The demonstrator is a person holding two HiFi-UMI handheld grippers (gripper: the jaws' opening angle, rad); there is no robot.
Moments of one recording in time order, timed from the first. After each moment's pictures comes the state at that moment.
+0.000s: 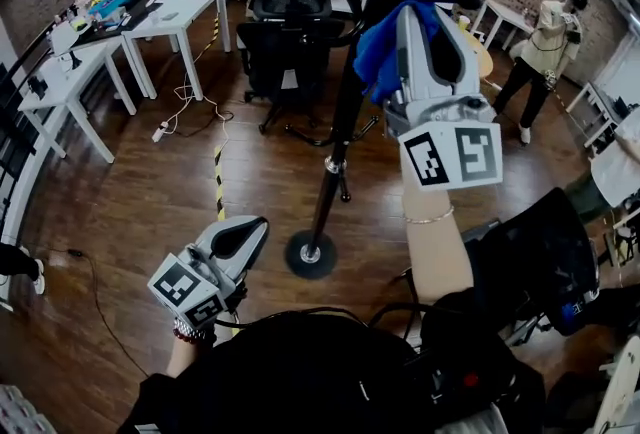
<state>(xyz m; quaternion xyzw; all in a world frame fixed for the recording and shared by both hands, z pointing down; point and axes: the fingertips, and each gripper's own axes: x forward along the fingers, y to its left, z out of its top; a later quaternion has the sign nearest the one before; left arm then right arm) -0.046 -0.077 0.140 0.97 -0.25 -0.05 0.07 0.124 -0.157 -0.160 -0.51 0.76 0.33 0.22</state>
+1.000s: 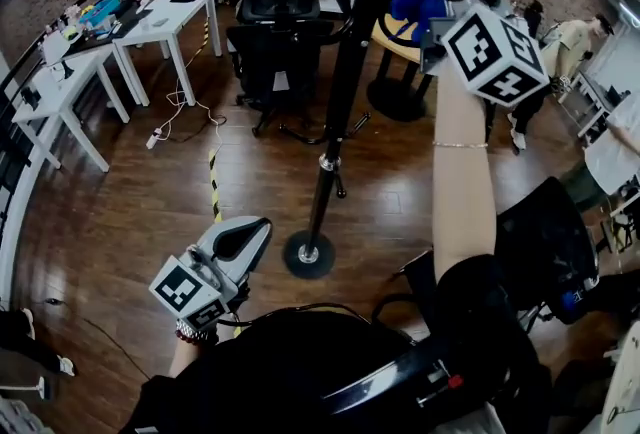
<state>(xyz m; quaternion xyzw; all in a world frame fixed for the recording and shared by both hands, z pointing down) -0.041 -0.062 0.129 0.97 -0.21 -0.06 0.04 0.200 -0.200 -0.247 -0.61 0.72 0.27 0.20</state>
